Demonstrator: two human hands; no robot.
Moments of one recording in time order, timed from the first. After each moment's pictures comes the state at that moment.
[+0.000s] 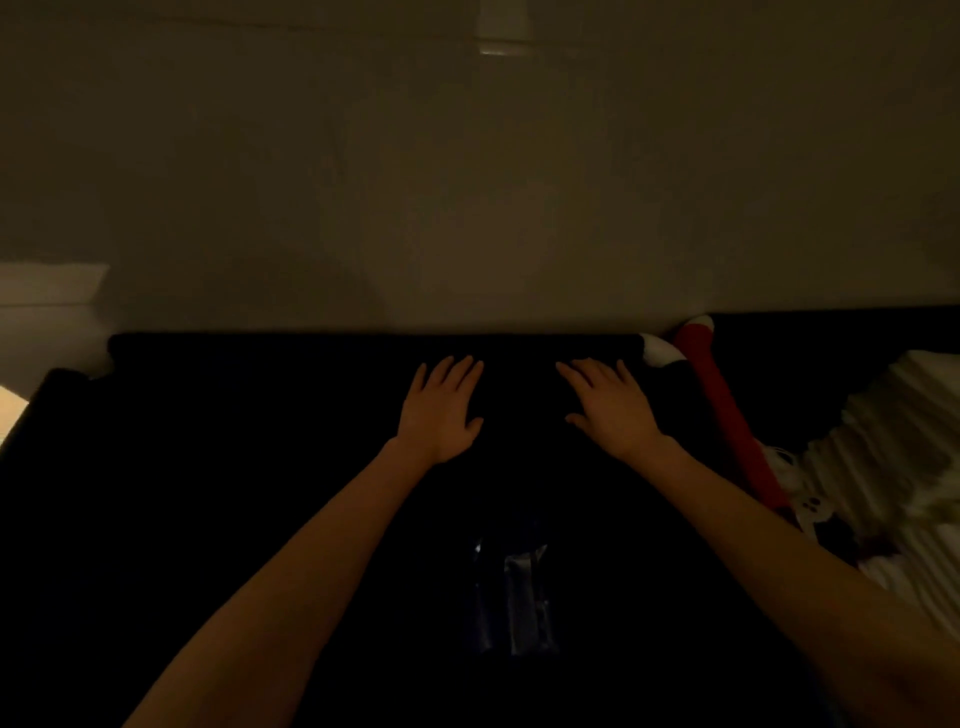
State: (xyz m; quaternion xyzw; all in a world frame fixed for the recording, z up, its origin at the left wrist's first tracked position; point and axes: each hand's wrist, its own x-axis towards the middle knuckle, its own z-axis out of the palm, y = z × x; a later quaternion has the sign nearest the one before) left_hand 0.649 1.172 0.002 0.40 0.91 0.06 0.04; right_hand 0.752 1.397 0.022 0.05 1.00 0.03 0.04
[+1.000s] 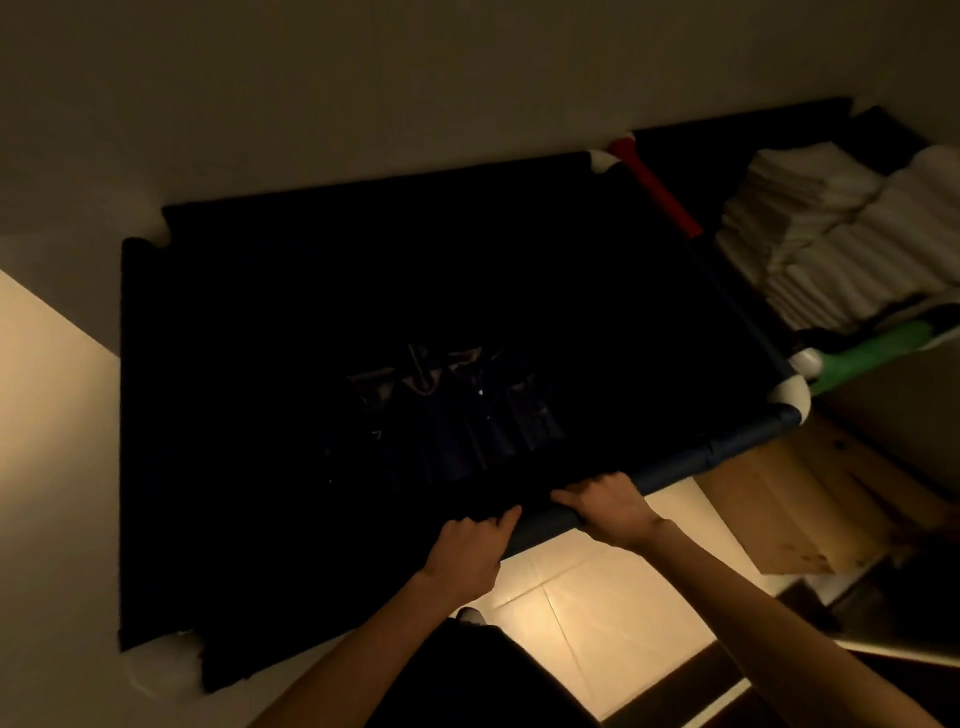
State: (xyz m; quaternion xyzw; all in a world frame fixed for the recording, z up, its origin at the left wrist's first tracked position) left_hand 0.974 0.844 -0.027 0.57 0.78 -0.02 0.26; right_hand 1.090 1.033 -0.025 0.05 0.98 0.02 0.17
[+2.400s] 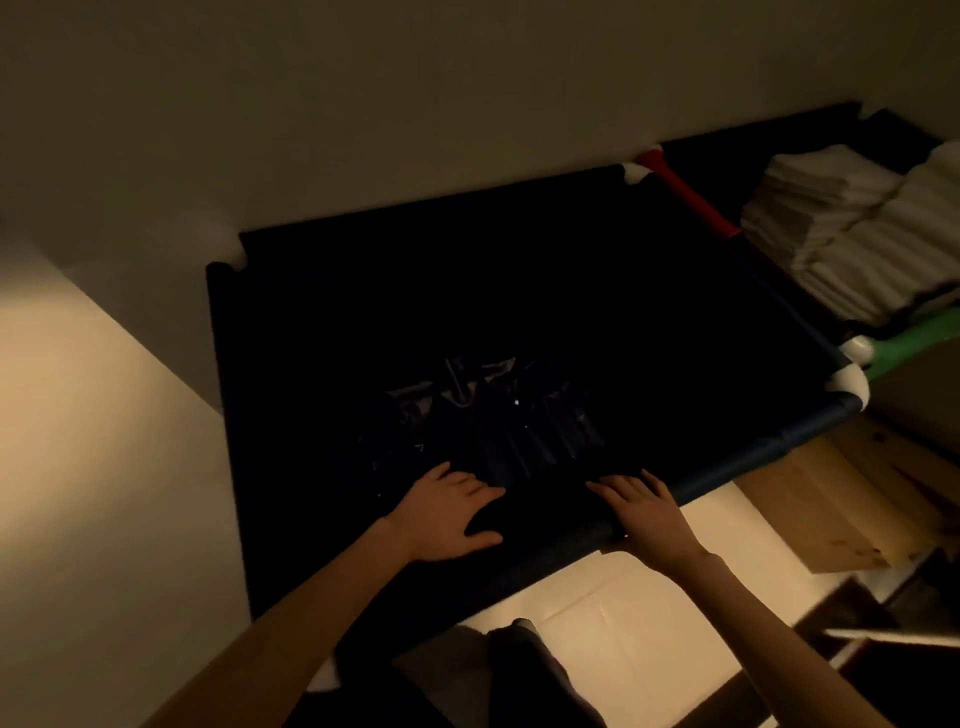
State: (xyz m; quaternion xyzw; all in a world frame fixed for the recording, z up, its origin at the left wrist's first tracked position) left_hand 0.839 0.750 -0.029 0.68 0.71 -0.02 0.20; right_hand 1.066 0.940 -0.028 0.22 0.96 -0.02 0.17
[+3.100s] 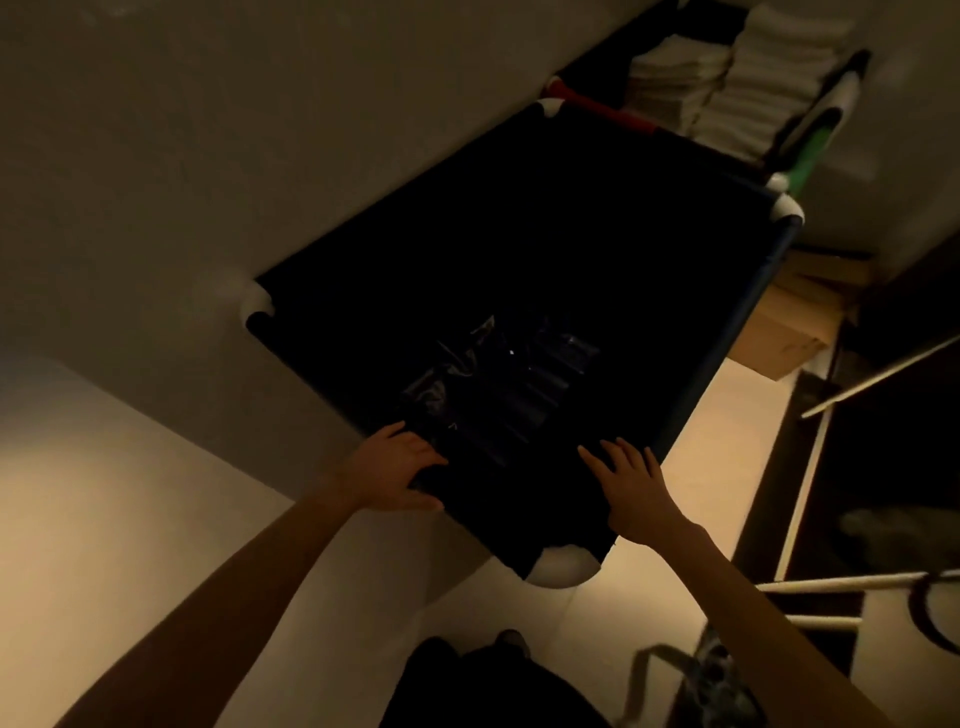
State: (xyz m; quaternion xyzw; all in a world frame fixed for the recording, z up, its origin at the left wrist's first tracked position) left_hand 0.599 0.610 -0.020 0.82 0.54 -0.08 0.16; right_hand 0.935 0.668 -0.014 0.47 0.87 -0.10 0.12
